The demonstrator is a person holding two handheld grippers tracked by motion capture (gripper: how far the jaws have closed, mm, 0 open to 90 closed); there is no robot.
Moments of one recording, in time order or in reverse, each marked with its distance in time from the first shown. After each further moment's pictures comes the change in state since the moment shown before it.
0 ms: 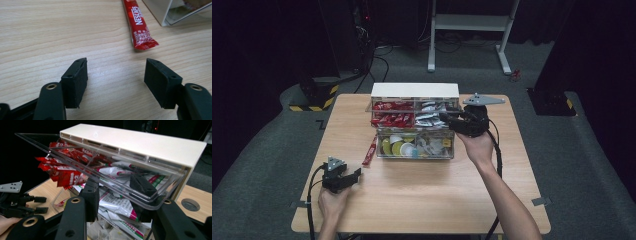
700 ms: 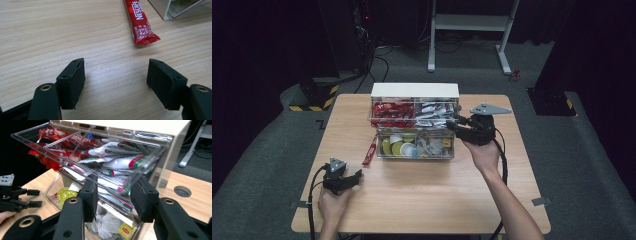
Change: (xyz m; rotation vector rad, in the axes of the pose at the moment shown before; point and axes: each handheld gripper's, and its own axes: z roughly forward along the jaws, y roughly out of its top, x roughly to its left) left arm -0.004 -0.001 0.000 0.014 0.023 0.038; right arm -0.009 -0.026 -0.011 0.016 -0.036 0.019
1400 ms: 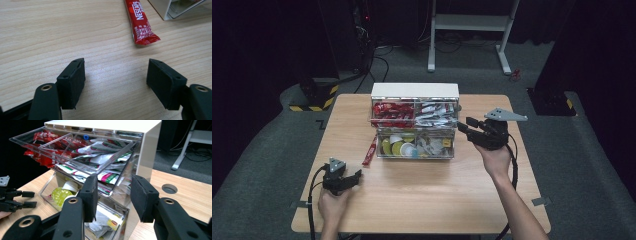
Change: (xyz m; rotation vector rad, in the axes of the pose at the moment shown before) left arm 0.001 -0.001 -0.001 -0.002 -0.003 -0.014; right arm -0.015 -0.014 -0.026 -0.052 -0.032 0.012
